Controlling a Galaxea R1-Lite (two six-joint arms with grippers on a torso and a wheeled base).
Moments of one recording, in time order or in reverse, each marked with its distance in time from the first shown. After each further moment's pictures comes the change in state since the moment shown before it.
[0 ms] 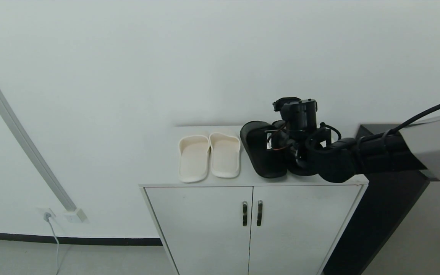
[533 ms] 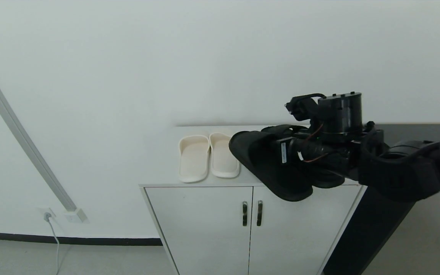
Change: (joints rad) left arm 0.000 0.000 0.000 0.000 0.000 0.001; right arm 0.030 -0.289 0.324 0.000 0.316 -0.068
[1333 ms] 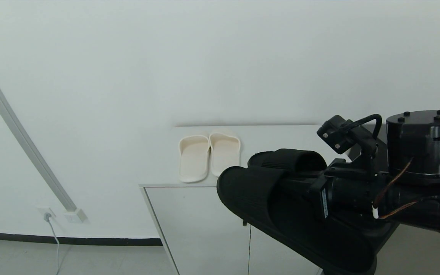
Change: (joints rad) left arm 0.000 0.000 0.000 0.000 0.000 0.004; right arm 0.099 -0.317 0.356 -0.007 0.250 -0.048
